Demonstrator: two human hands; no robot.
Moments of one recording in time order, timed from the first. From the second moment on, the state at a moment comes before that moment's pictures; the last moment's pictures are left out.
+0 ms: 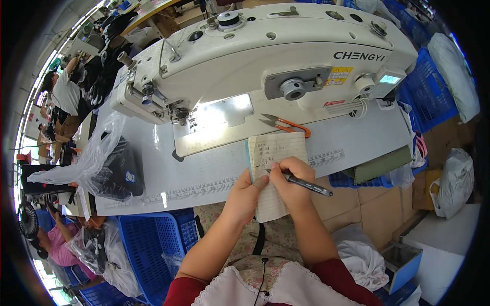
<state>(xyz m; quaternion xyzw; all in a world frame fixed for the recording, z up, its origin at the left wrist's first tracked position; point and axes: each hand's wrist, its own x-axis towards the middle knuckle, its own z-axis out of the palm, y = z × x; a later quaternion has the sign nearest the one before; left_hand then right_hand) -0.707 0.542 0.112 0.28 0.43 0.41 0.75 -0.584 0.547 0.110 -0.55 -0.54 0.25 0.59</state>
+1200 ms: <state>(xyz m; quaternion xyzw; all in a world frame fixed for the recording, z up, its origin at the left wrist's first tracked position) -0.661 0.575 0.172 0.36 0.58 0.19 0.70 -0.426 0.581 0.097 -0.38 -0.12 0.27 0.88</state>
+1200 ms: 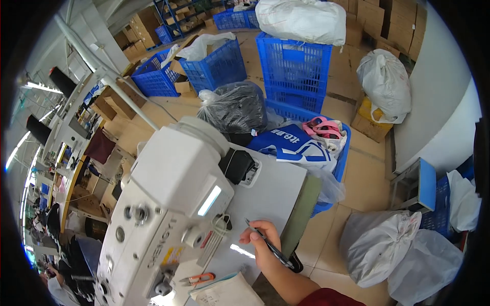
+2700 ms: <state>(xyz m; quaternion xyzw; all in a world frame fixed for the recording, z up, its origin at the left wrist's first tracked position) -0.465 0.613 0.150 0.35 0.73 0.03 0.59 -0.279 0.554 0.082 -0.65 -0.41 0.09 0.64</state>
